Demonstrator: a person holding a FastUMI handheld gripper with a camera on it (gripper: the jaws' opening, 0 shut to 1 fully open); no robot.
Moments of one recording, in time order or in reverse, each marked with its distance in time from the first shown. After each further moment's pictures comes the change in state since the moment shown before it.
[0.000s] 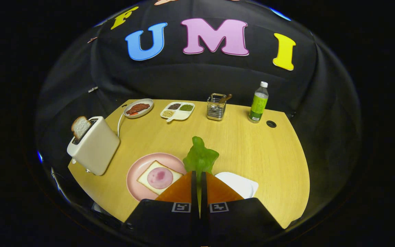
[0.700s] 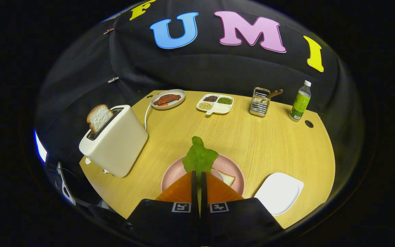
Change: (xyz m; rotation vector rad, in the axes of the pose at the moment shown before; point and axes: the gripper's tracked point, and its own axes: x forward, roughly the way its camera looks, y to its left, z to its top) arm 0.053 0.110 -0.025 -0.034 0.063 0.133
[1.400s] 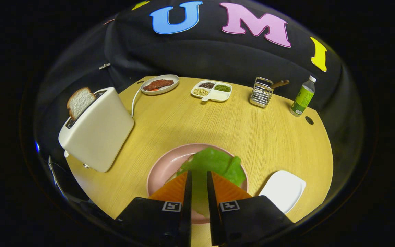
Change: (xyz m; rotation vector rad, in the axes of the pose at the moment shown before) arm 0.035 -0.009 -0.021 -0.033 0.087 -0.074
